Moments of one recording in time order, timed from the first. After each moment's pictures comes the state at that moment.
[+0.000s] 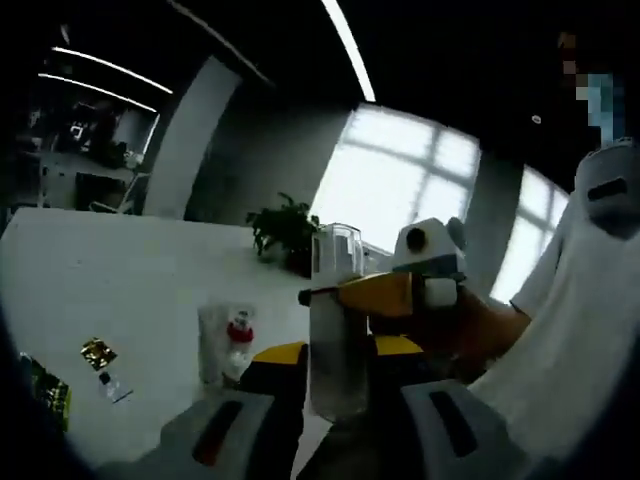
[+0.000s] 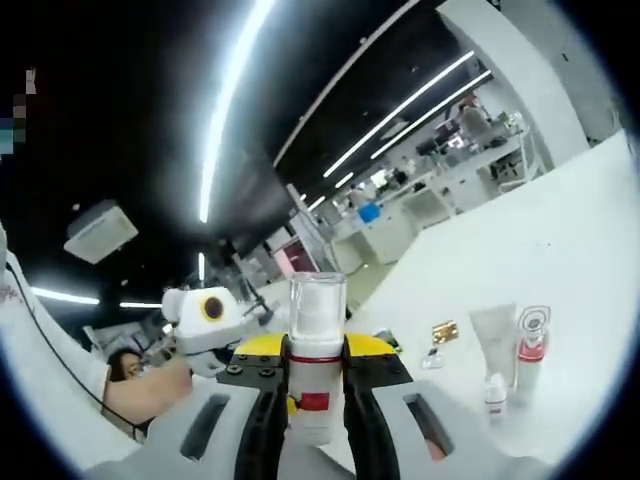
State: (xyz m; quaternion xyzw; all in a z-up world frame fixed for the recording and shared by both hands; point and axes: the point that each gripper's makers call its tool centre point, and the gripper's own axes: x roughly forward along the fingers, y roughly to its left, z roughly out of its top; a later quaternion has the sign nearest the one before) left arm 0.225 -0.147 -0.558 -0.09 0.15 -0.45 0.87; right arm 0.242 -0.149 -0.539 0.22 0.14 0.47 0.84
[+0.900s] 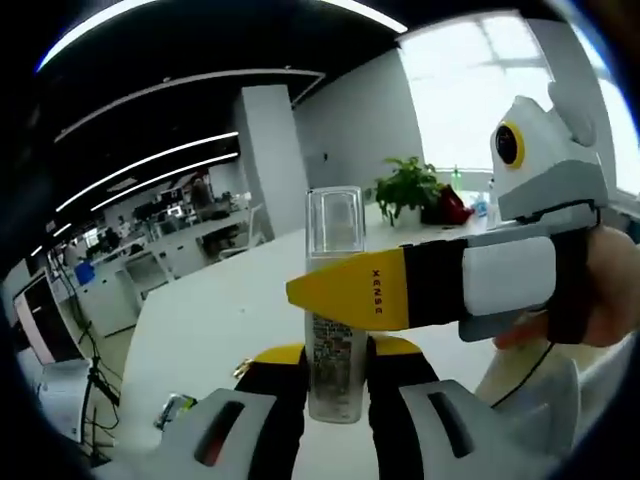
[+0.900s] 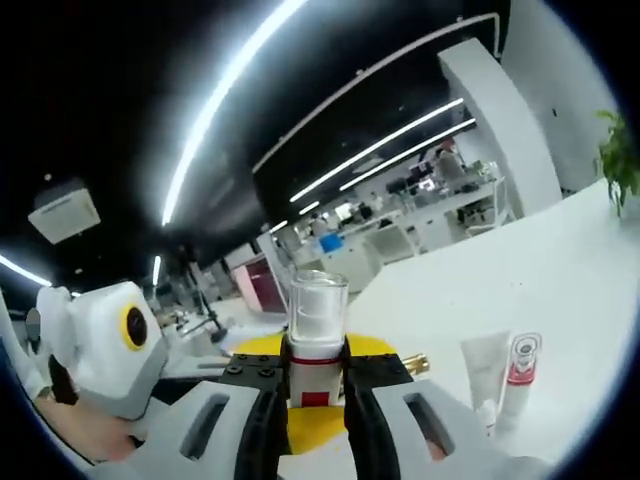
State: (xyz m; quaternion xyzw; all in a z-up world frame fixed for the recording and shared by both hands) left arm 0.252 -0.107 -0.569 0.12 0.13 -0.21 0.96; right arm 0.253 -0.114 -0.531 0.17 0.08 0.39 0.90
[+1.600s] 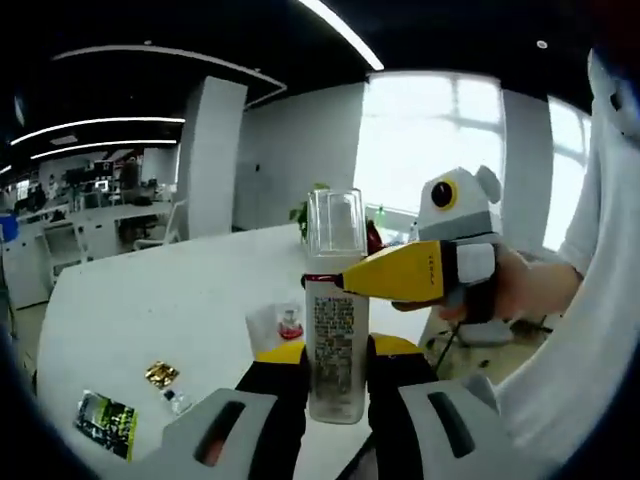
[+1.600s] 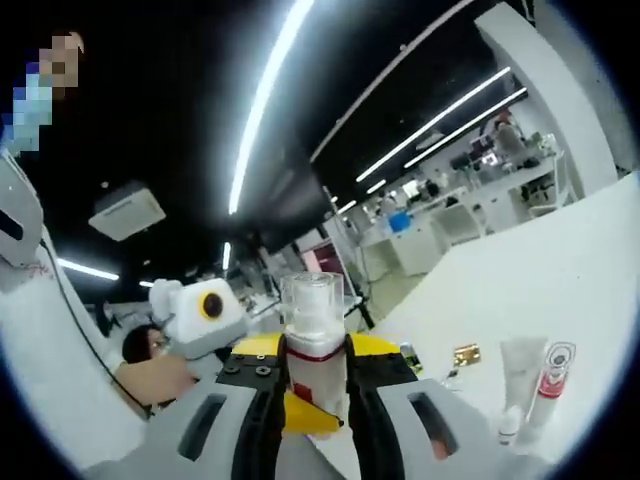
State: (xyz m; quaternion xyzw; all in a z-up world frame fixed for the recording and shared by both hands) left arm 0.216 -0.139 -0.550 -0.02 0.13 -0.46 0.88; right arm 0.215 -0.131 -0.508 0.19 0.09 0.58 0.79
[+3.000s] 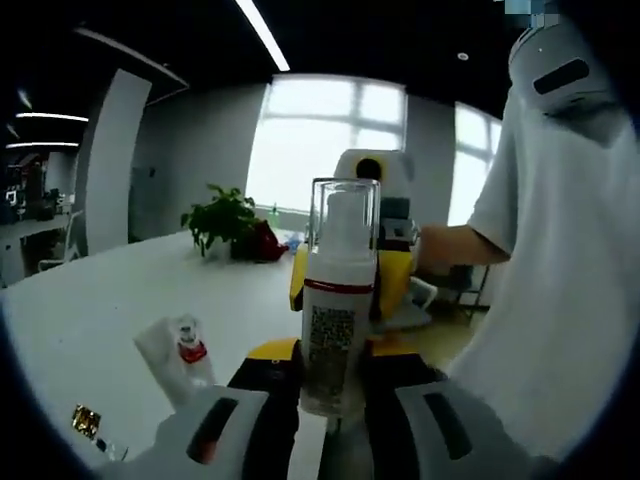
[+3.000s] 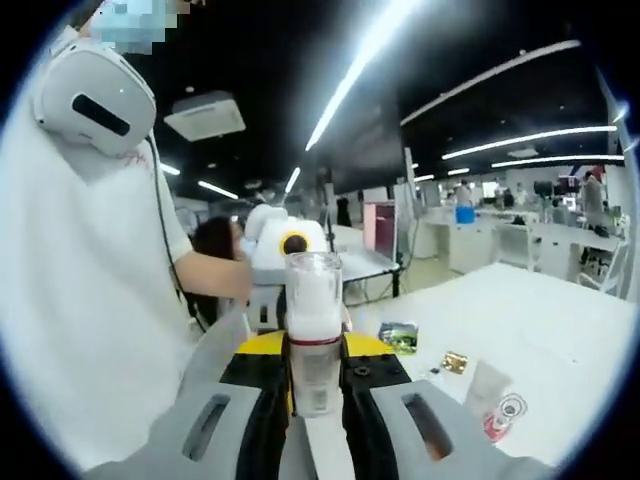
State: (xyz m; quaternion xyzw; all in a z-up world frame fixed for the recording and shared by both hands) left arm 0.195 -0.211 -0.586 0.01 0.13 -0.61 0.78; right arm 0.188 -0.168 -0.548 -0.03 0.07 0.68 0.73
